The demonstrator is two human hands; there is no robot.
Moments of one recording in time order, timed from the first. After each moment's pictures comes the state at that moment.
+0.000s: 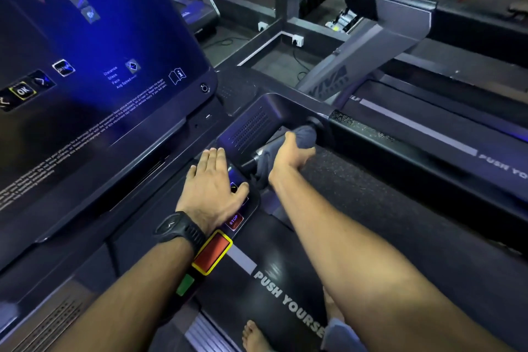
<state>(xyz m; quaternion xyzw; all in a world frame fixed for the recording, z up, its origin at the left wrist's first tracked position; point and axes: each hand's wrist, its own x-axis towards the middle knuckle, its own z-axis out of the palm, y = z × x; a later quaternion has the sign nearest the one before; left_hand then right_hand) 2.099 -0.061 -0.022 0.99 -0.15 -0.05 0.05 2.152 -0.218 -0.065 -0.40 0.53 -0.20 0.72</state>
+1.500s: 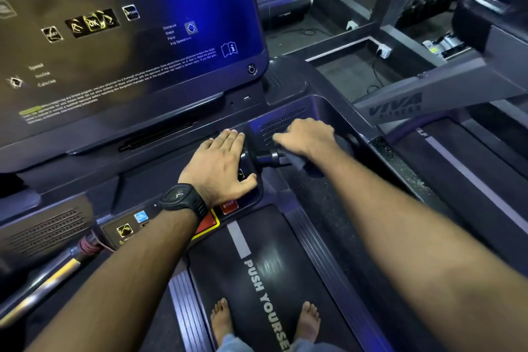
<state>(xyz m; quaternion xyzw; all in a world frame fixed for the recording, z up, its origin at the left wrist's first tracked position) 2.092 -0.069 -0.021 0.99 -0.11 -0.03 -0.04 2.194 -0.260 -0.024 -0.98 -0.03 0.16 0.09</state>
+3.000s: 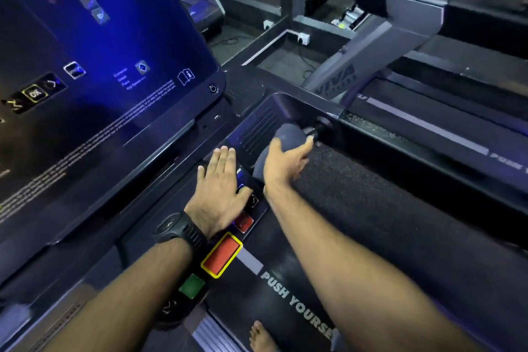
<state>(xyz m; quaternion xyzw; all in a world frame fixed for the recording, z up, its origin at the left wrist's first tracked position) 2.101 -0.054 -0.016 0.97 -0.16 -0.13 0.12 2.135 -0.181 -0.047 -0.59 0.47 -0.17 0.64</state>
